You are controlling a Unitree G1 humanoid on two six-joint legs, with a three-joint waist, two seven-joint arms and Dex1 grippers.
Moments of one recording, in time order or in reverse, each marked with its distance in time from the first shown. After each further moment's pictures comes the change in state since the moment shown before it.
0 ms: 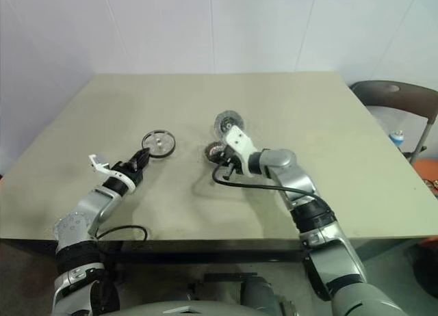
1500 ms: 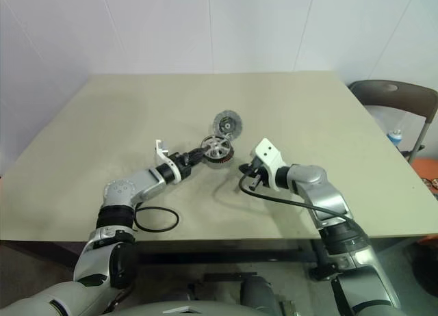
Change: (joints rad) left arm -0.267 -0.059 -0.139 0.381 0.213 0.126 -0.126; right arm 0.178 -0.133 -0.074 -0.154 0.055 0.091 -0.070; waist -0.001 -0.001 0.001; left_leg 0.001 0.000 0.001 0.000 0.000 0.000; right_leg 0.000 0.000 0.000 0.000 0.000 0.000
